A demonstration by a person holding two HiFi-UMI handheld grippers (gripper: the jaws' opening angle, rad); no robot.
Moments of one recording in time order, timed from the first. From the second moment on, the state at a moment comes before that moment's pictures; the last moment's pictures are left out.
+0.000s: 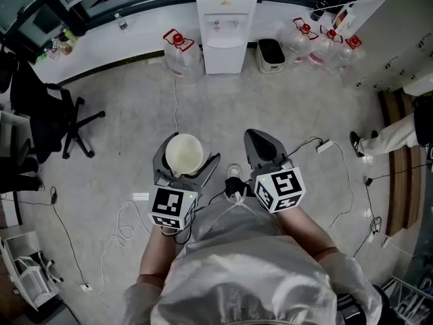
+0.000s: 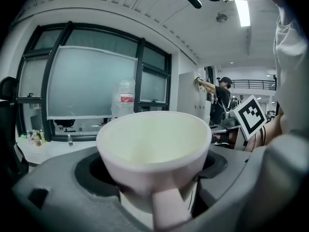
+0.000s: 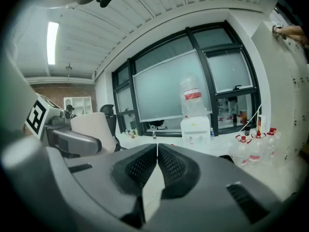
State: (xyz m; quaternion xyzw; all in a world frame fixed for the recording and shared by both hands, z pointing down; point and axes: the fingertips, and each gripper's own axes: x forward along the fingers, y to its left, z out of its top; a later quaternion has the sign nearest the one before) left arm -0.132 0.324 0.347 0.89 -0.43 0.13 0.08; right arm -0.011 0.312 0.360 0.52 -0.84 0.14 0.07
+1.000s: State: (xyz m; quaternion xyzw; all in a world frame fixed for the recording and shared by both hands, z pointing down) left arm -0.047 0.016 0.402 0.91 -0.36 0.17 0.11; right arm 0.072 0.030 0.418 0.56 -0.79 0.21 0.12
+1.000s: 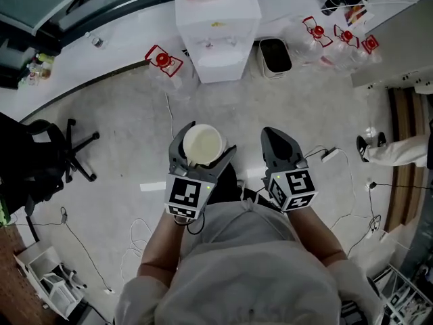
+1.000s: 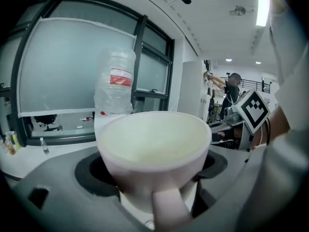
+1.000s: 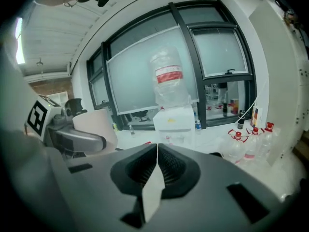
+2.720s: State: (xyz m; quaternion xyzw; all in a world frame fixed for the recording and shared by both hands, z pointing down) left arm -0.012 -0.311 0.797 0.86 -0.47 0.18 0.11; right arm 0.086 -0.206 0.687 0.57 -0.79 0.17 0.12
